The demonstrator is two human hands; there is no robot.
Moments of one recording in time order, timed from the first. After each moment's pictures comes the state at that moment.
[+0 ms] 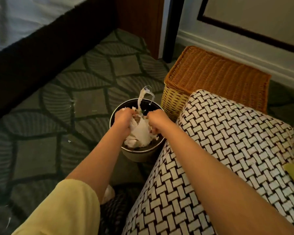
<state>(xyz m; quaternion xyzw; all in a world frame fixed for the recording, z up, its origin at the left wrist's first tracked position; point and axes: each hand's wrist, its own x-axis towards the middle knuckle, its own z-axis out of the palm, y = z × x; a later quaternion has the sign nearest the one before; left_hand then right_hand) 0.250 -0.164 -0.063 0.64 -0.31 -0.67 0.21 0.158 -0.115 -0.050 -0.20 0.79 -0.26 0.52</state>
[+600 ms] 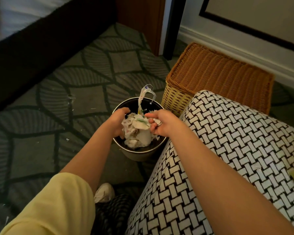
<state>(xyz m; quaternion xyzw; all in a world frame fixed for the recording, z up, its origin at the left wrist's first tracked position) 0.270 -0.181 -0.060 0.64 -0.35 -0.69 0.05 0.152 -0.114 -0.040 0.08 0.60 -0.42 0.67</state>
